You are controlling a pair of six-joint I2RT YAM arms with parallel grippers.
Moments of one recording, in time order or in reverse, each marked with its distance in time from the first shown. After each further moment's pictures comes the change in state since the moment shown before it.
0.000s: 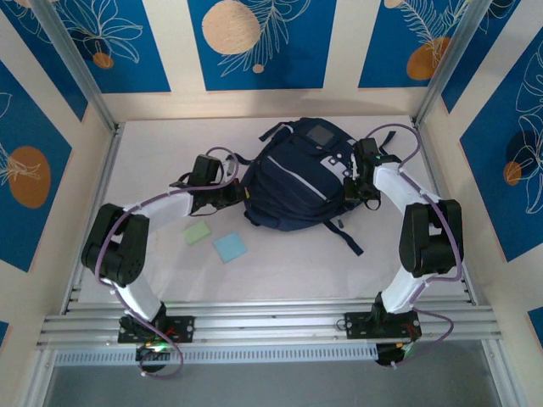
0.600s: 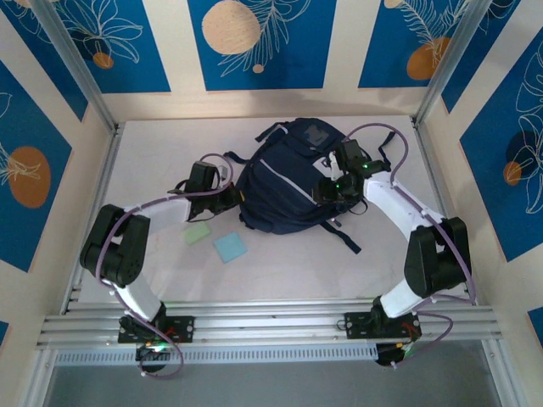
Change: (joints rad) left arm 0.009 -0.008 -0.093 0.106 -0.022 -0.098; right arm 0.200 -0.155 -0.044 0.052 -0.177 0.122
